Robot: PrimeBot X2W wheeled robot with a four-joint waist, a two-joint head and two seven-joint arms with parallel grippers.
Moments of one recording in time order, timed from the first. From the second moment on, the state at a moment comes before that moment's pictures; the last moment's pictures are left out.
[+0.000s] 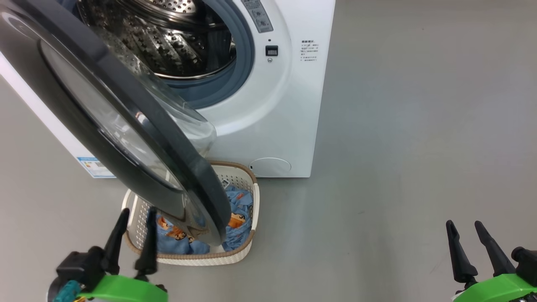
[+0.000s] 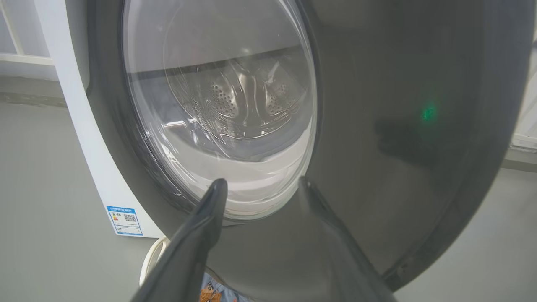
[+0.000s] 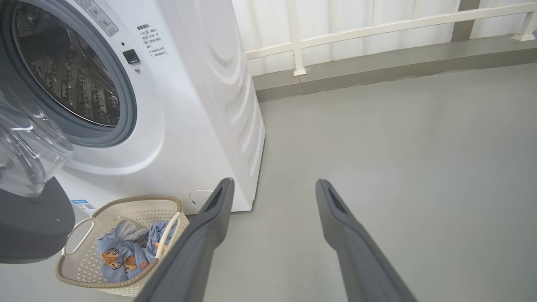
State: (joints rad) left arm -0.08 0.08 -0.11 0.16 -0.34 -0.13 -0.26; right arm -0.02 -0.21 -0.07 0.29 0.41 0.13 -0.25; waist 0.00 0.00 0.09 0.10
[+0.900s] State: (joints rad) left arm -0.16 0.04 -0.44 -0.24 -0.35 -0.05 -0.22; right arm 0.02 -0.20 -0.05 0.26 0.38 0.13 -0.25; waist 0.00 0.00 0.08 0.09
